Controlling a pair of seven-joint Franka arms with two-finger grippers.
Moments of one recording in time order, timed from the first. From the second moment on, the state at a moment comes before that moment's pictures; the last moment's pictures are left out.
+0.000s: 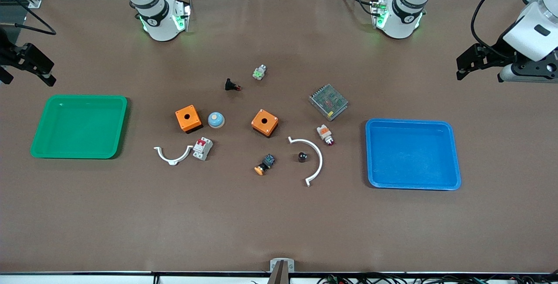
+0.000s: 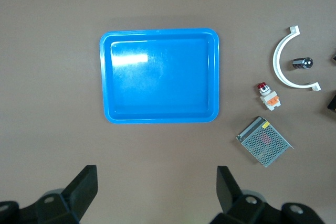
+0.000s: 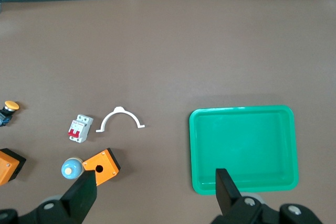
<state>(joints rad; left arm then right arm) 0.04 -0.06 -0.17 -1.61 0.00 1.57 -0.05 0.18 -0.15 -0.17 -1.67 -0.07 1.71 0.07</state>
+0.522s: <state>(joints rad) 0.06 -0.06 -0.17 -1.60 0.00 1.55 -0.05 0.12 -0.08 -0.17 -1.61 -0.05 1.72 0.07</state>
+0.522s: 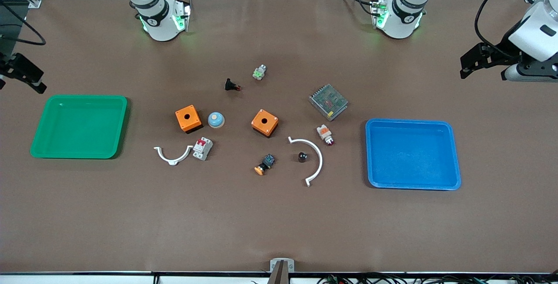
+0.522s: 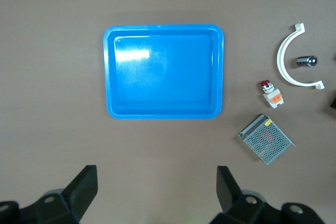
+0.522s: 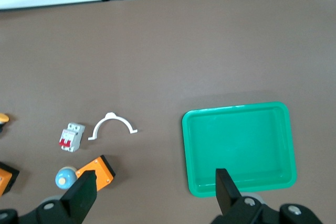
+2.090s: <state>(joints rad) 0.09 -0.05 -0.17 -1.58 0.00 1.54 -0.04 0.10 -0.04 -0.16 -1.53 -0.05 1.57 0.01</state>
